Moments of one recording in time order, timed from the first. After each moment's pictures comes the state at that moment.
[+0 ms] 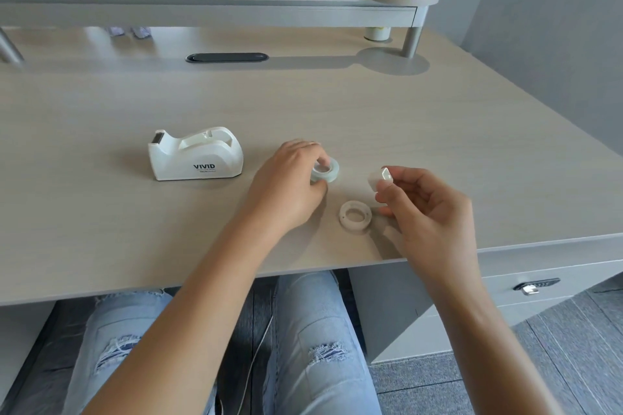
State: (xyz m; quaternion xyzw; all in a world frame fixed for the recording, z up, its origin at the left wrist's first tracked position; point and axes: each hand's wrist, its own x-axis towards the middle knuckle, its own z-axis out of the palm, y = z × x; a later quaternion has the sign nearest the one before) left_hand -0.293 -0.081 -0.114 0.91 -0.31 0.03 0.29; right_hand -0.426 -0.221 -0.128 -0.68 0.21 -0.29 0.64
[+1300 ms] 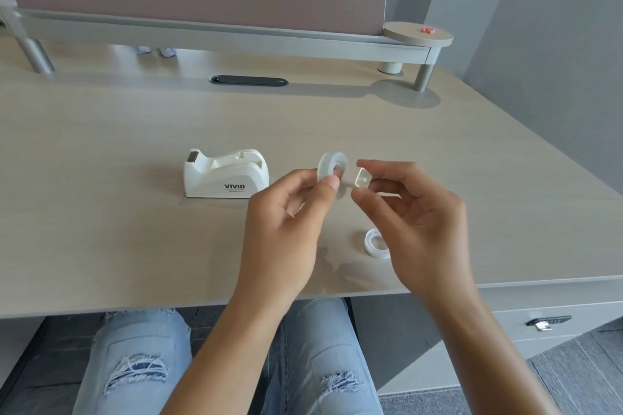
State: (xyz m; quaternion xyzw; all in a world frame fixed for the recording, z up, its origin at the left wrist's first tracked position) left_hand -0.345 -0.034 -0.098 0.62 -0.18 -0.01 0.76; right_hand -0.403 -0.177 -0.090 -0.75 0.02 -0.33 0.57
